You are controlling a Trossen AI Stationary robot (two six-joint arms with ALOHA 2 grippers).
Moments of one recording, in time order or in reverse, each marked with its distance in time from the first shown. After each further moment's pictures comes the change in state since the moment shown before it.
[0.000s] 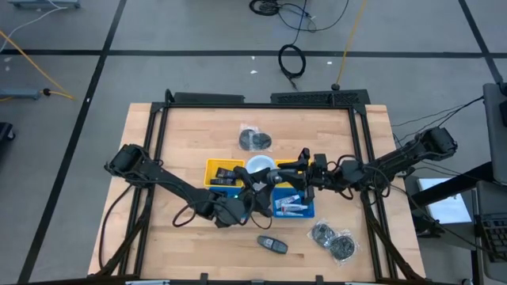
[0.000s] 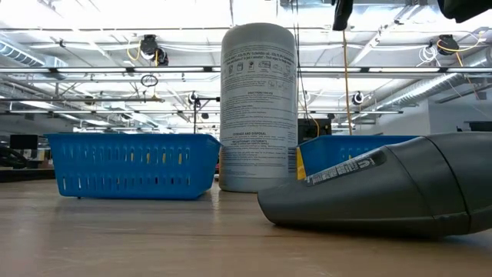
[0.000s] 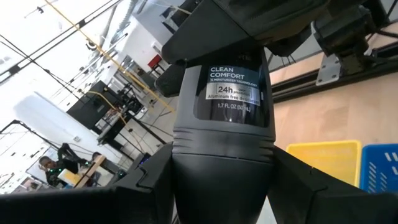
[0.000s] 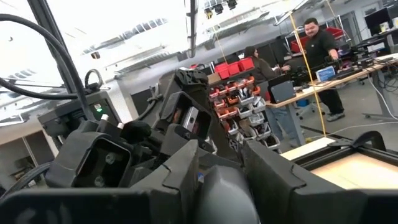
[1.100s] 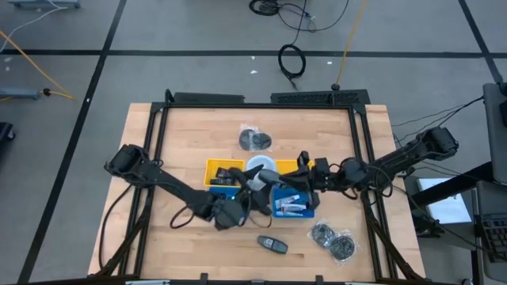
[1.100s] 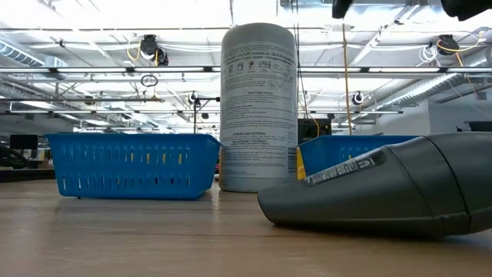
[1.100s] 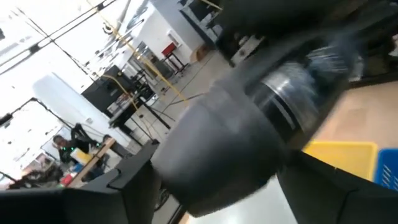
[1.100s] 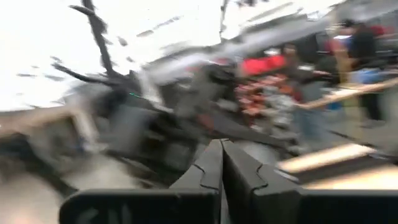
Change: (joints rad) left arm -0.011 -0.004 0.002 0.019 -0.096 -0.045; right arm 0.003 -0.016 -0.002 -0.010 -0.123 -0.040
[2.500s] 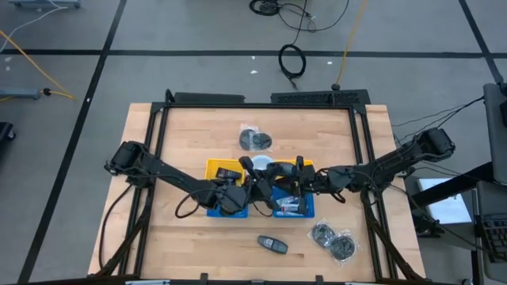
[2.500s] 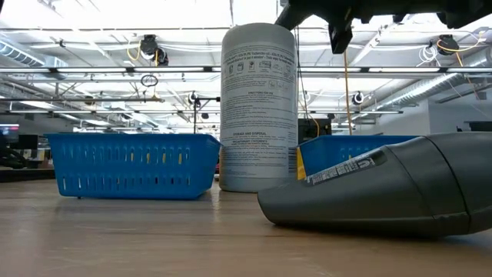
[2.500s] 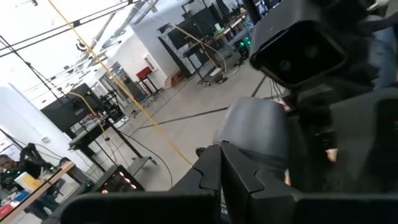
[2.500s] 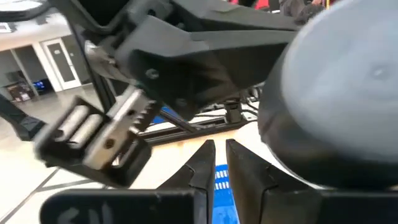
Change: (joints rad) left arm 0.062 -0.002 0.000 0.017 0.261 -0.066; right arm -0.030 0.024 -0.003 -0.182 0.040 -0.024
